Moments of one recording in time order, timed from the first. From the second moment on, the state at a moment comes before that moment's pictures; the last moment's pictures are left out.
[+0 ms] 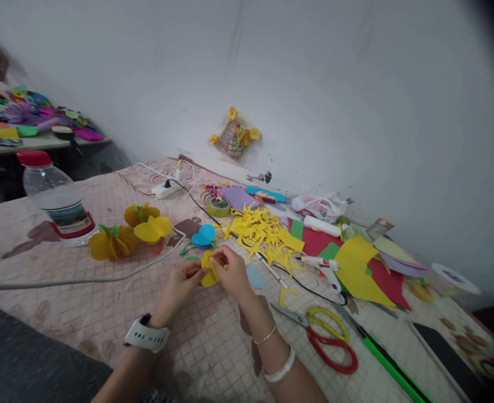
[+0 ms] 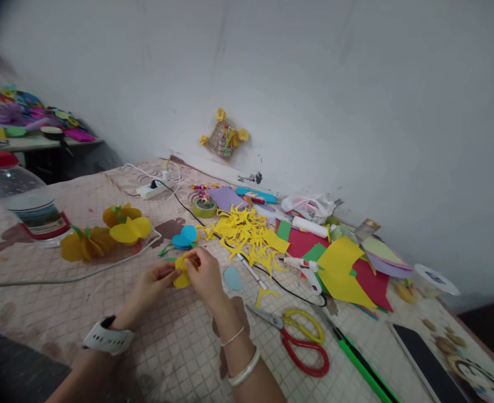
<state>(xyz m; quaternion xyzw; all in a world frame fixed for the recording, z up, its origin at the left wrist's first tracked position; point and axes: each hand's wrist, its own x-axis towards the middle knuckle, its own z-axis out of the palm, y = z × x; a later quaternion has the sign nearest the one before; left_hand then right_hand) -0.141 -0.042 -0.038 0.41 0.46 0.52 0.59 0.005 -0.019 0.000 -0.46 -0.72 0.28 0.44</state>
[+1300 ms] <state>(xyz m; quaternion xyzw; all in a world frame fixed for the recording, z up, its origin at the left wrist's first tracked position) -0.145 -0.048 -0.029 0.36 0.51 0.64 0.46 0.015 -0.002 -0.017 -0.54 -0.69 0.22 0.43</state>
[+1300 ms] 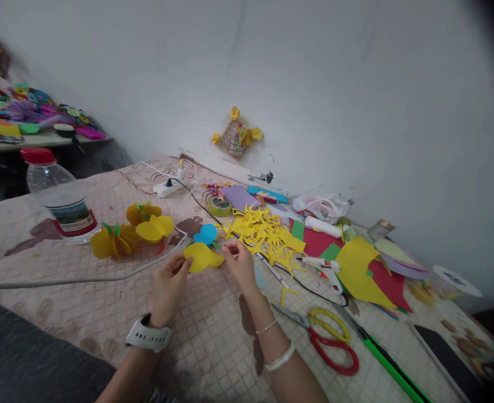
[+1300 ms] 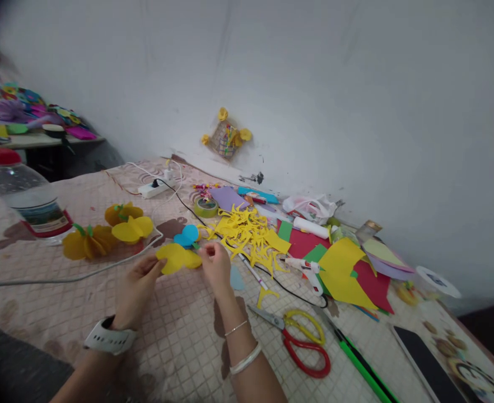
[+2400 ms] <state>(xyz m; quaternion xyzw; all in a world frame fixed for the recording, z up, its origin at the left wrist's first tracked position) -0.148 -0.049 -0.029 0.31 0.53 0.70 0.37 0.071 0.014 -0.001 -0.51 -0.55 0.36 0.55</state>
